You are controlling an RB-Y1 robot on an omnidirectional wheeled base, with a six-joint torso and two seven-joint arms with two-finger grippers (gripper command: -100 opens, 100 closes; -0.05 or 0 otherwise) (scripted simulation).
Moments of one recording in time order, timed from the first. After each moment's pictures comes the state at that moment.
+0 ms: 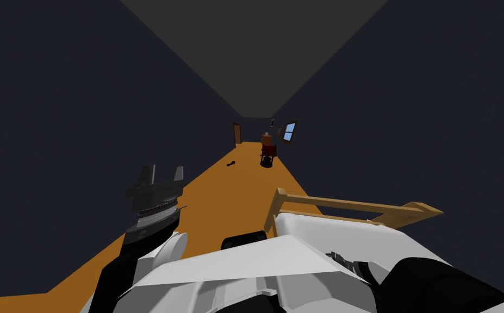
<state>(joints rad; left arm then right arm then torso) 0.53 0.01 0.00 -2.38 0.06 -0.56 0.17 0.72 -1.14 0.31 -1.42 1.63 -0.48 0.24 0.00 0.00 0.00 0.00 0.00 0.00</state>
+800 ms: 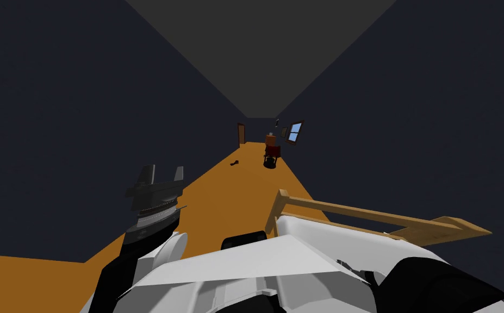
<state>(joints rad) 0.53 0.01 0.00 -2.38 0.06 -0.56 0.17 0.70 -1.11 0.35 -1.33 1.69 -0.45 0.24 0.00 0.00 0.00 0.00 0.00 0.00</state>
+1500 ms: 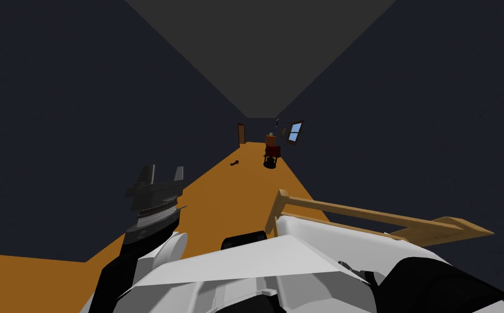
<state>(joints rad) 0.53 0.01 0.00 -2.38 0.06 -0.56 0.17 0.70 -1.10 0.36 -1.33 1.69 -0.45 0.24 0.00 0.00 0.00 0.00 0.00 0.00</state>
